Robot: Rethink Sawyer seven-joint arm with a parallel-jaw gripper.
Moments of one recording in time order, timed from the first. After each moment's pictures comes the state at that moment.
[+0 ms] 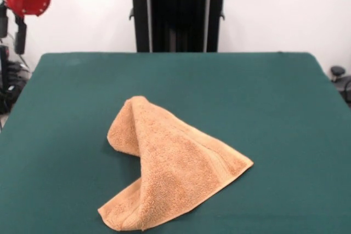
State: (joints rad) arm -0.46 -0.74 -0.10 1.46 -0.28 0.66 2.20
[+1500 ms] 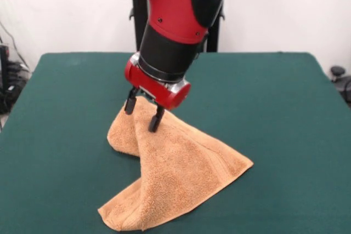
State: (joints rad) arm -0.06 -0.38 -0.25 1.27 -0.17 0.66 2.33
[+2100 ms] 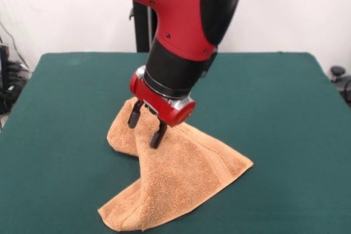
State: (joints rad) arm 0.01 -0.28 -0.35 1.16 -0.06 0.67 2.42
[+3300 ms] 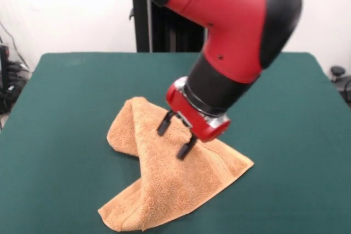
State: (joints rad) arm 0.15 -0.12 -0.53 0.98 0.09 0.82 2.55
